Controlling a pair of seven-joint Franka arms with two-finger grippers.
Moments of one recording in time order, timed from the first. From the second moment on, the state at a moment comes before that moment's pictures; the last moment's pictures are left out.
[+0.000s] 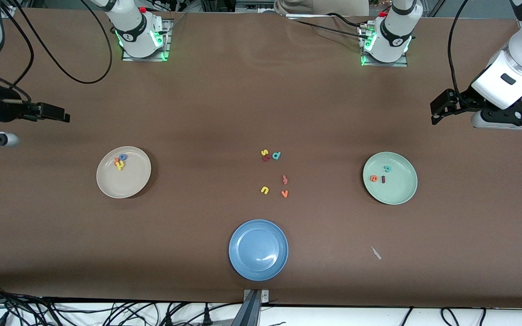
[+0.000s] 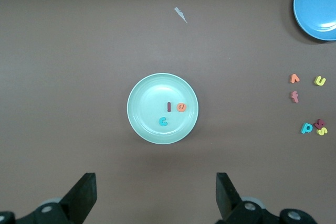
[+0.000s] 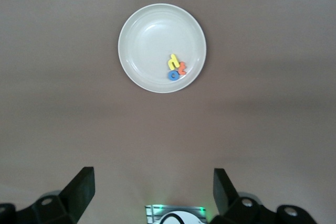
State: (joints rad) left arm -0.07 0.02 -0.07 -1.61 0.02 1.66 -0.09; right arm 0.19 0.10 -0.26 -1.61 0.08 1.49 -0.03
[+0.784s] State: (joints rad) left arm -0.07 0.02 -0.07 -1.61 0.02 1.66 -0.09; right arm 0.11 0.05 -0.17 -1.59 0.04 1.48 -0.03
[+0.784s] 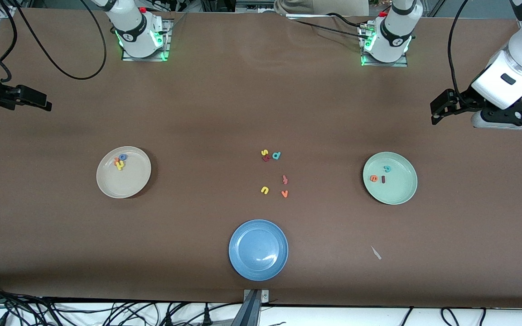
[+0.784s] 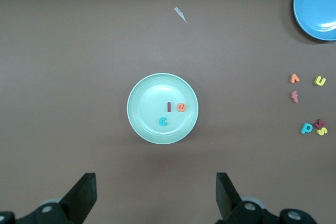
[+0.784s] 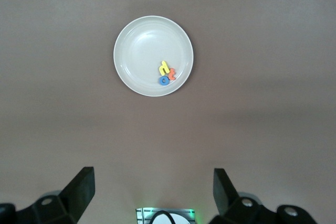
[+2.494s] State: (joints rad) left arm -0.07 0.02 -0.08 -1.61 0.02 1.66 -0.09; right arm 0.14 0.06 -0.17 -1.59 -0.01 1.56 -0.03
